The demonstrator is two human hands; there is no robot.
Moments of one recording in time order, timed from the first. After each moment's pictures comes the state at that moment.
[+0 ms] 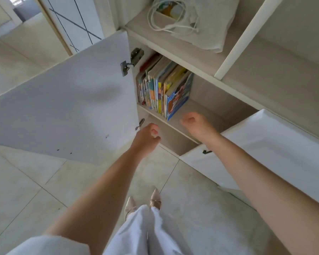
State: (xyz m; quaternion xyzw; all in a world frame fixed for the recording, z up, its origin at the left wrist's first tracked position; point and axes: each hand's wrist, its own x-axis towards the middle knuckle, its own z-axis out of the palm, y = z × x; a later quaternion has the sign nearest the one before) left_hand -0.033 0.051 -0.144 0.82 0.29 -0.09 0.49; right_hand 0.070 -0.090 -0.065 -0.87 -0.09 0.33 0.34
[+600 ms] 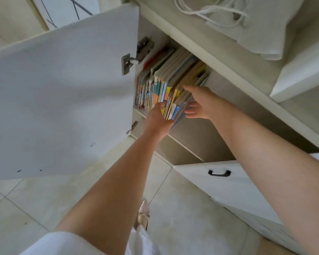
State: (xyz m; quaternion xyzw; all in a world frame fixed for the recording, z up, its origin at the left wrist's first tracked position) left_hand 0.091 0.094 -0.206 0.77 0.33 -0.01 0.55; right_hand 0.199 0.023 -0.132 -0.81 0.13 0.39 0.42
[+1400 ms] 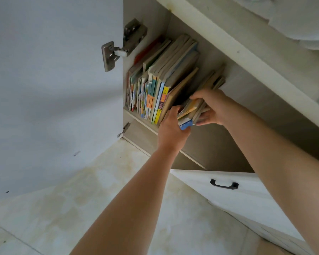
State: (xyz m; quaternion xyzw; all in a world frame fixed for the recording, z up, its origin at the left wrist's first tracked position) left_hand 0.129 0.053 -0.267 0.79 0.26 0.13 0.54; right_hand 0.247 0.003 -0.181 -0.82 0.16 0.36 0.41
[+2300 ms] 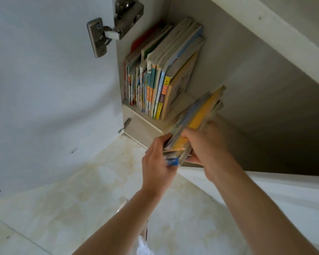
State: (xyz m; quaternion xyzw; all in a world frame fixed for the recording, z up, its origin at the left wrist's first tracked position) left_hand 0.040 0.032 -0.306 0.80 0.24 0.20 0.51; right_hand 0.128 -0.016 -0.192 -0.82 0.18 0.32 0.44
